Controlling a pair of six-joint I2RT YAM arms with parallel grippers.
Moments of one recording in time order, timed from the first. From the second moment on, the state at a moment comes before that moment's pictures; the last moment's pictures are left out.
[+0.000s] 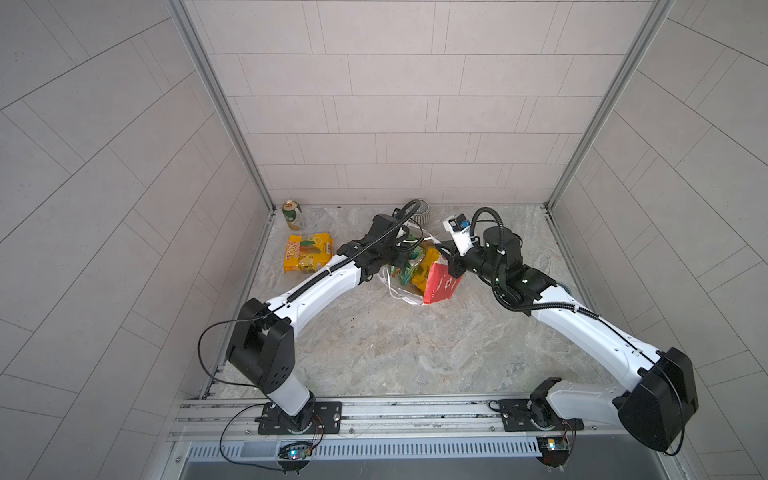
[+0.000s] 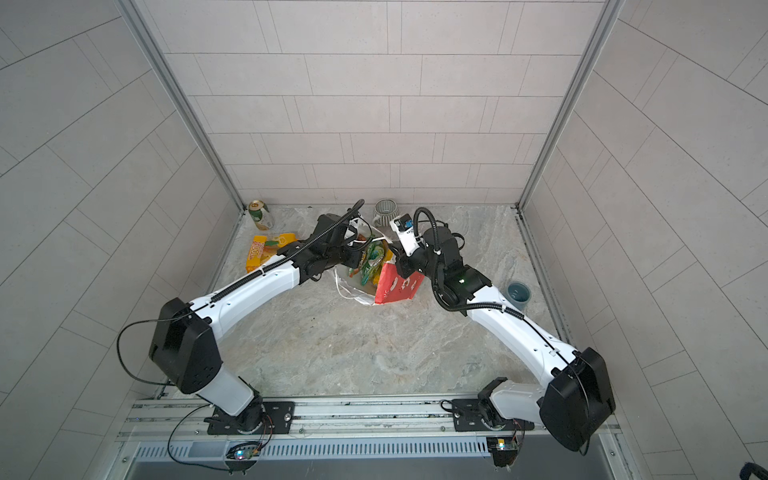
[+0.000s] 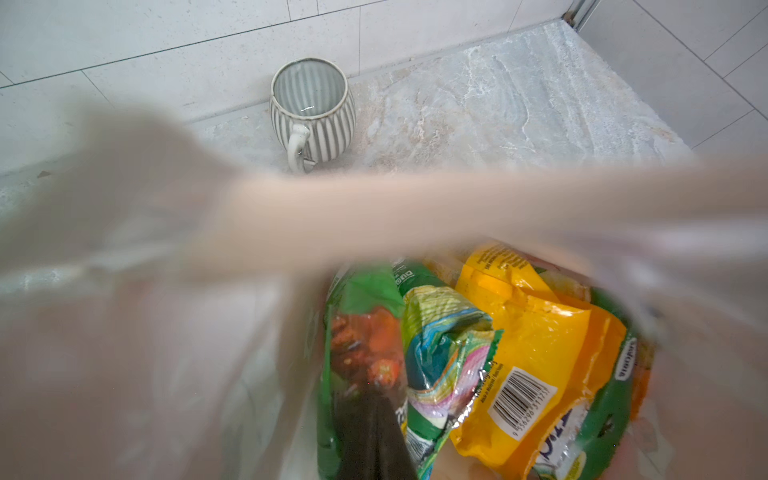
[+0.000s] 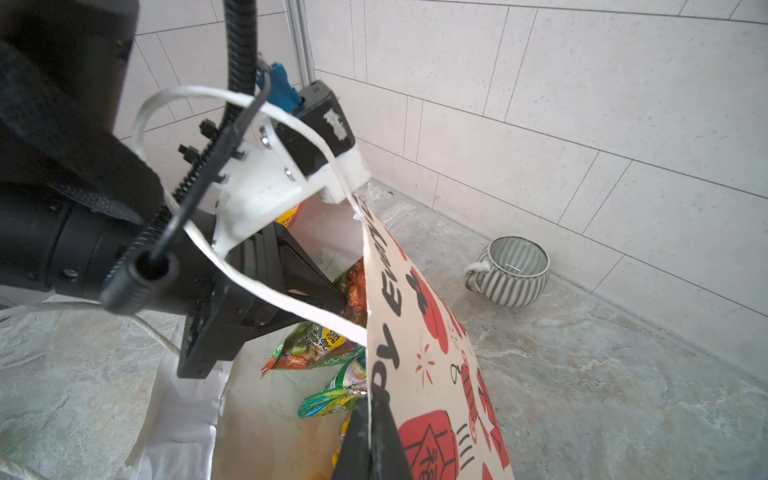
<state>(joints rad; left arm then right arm) -0.60 1.60 1.33 -0.42 -0.05 -0.17 0.52 1.25 1.02 -0.08 -0.19 -0.04</state>
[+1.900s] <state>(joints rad) -0.60 1.56 1.39 -0.51 -0.11 -0.16 0.52 1.24 1.01 -0.06 -0.17 -0.04</state>
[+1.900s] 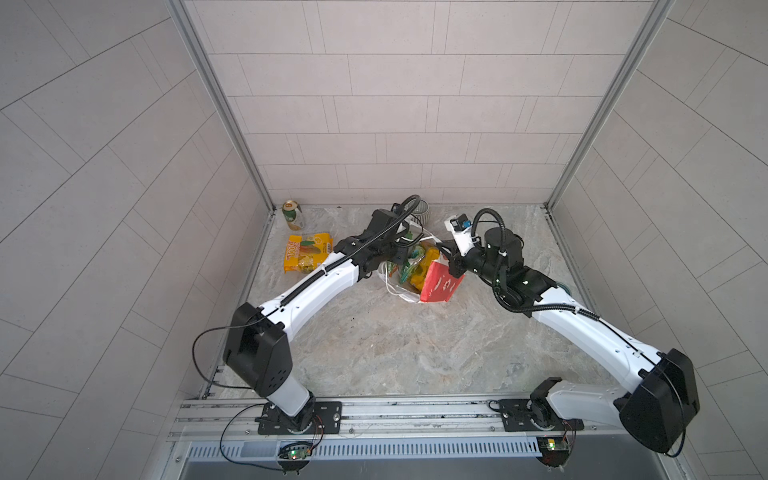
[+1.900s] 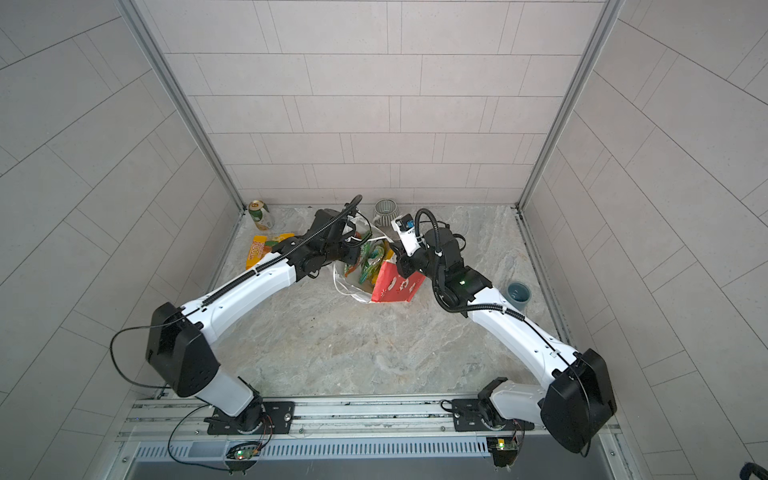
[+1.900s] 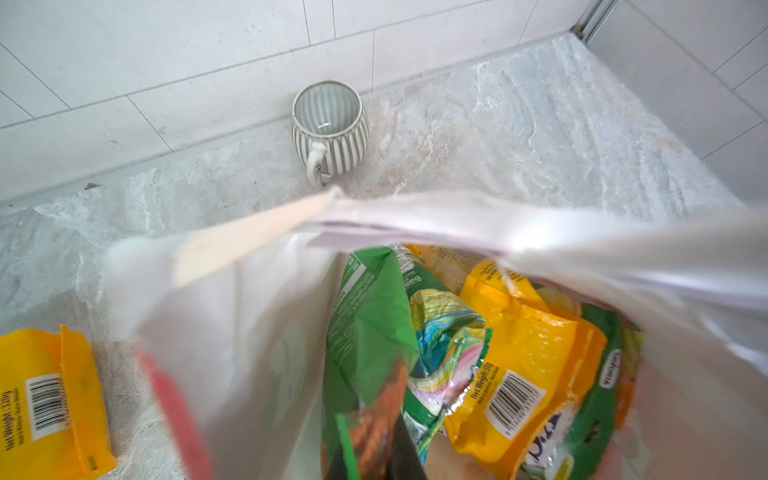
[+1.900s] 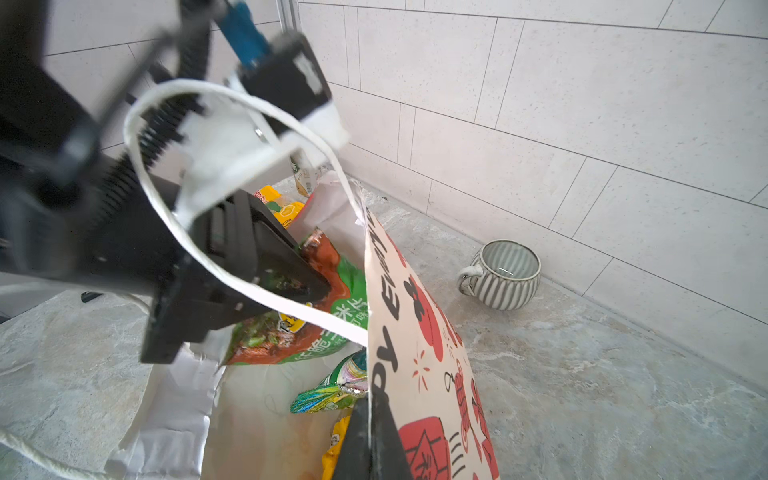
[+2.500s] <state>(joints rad) -0.38 1.29 1.40 -0.54 -0.01 -0.22 0.52 1.24 1.01 -0.06 -0.17 -0.03</state>
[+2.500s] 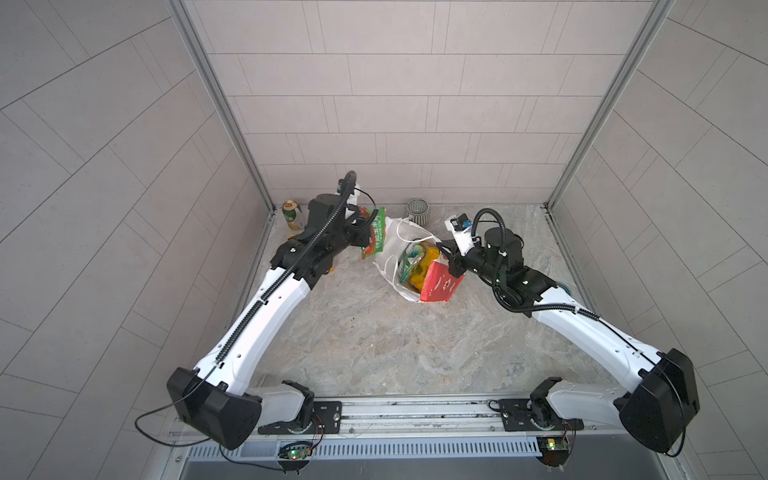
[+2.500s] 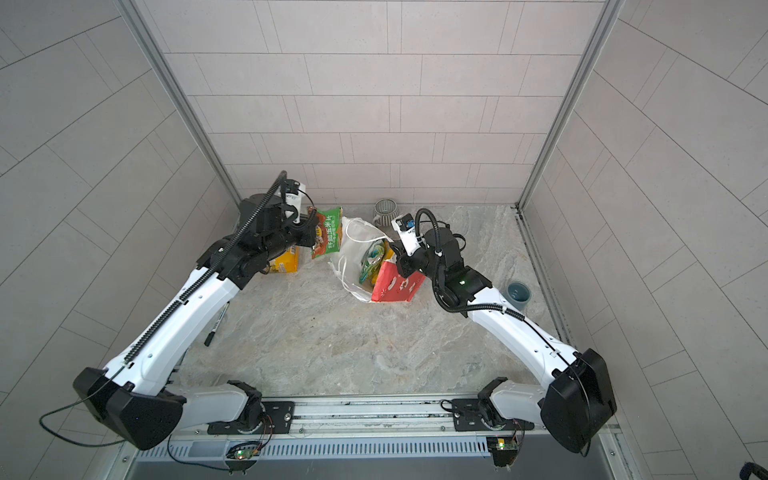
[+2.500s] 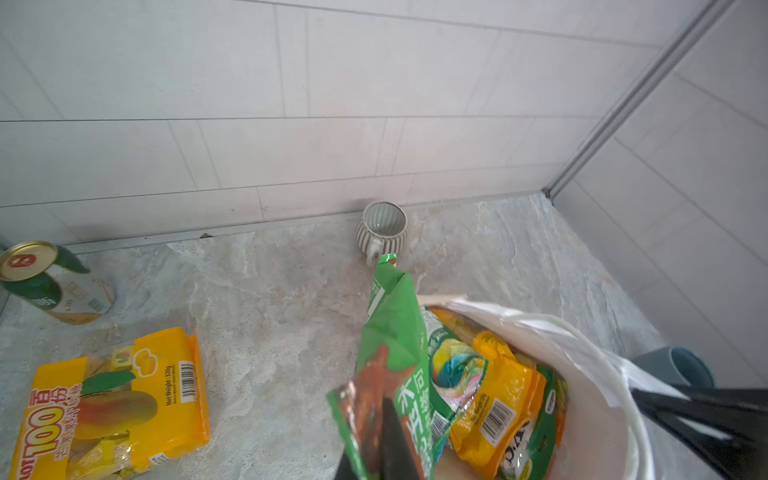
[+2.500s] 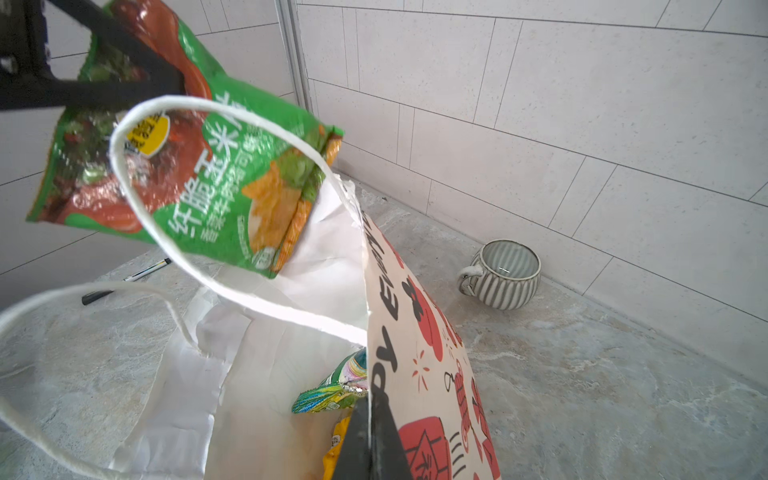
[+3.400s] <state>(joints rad) -0.15 1.71 1.36 -0.35 0.32 -0.31 0.52 1.24 1.01 -0.05 -0.17 -0.03</state>
